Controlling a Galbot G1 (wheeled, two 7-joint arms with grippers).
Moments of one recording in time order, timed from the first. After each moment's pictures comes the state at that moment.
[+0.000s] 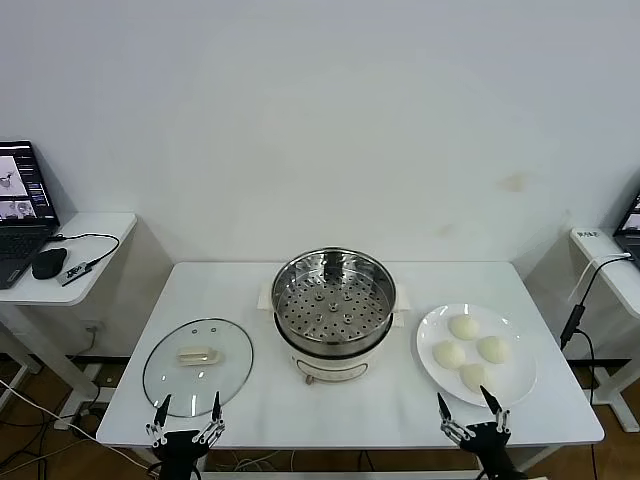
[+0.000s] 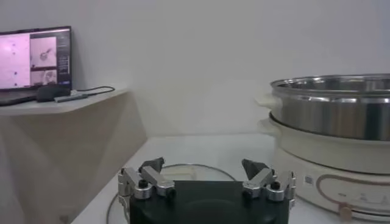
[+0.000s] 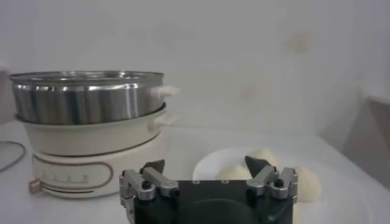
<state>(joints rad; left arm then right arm) 1.81 -1.38 -0.51 -2.10 -0.06 -0.05 -0.20 -1.76 1.31 0.69 1.99 0.21 0.11 -0.12</state>
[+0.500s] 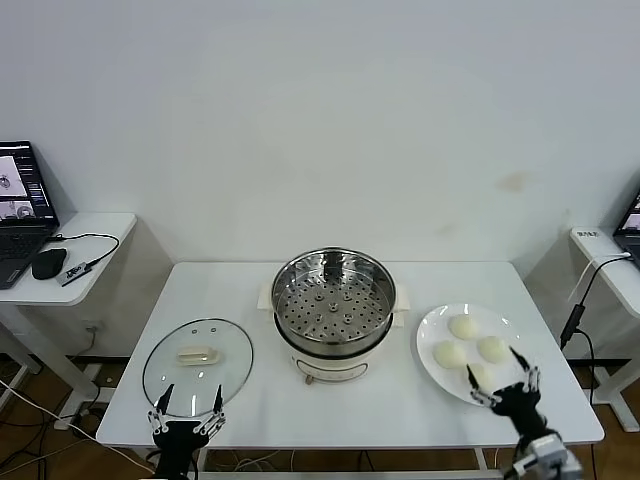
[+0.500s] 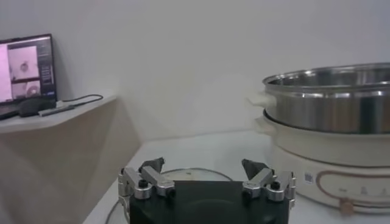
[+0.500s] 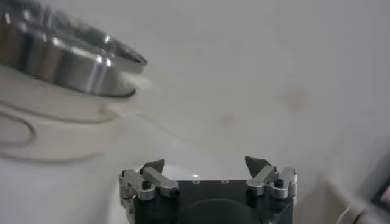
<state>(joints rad) 1.77 -1.36 -0.53 -2.11 -0.03 0.02 -0.17 -1.60 1.10 0.78 1.95 -0.15 0.01 -0.15</state>
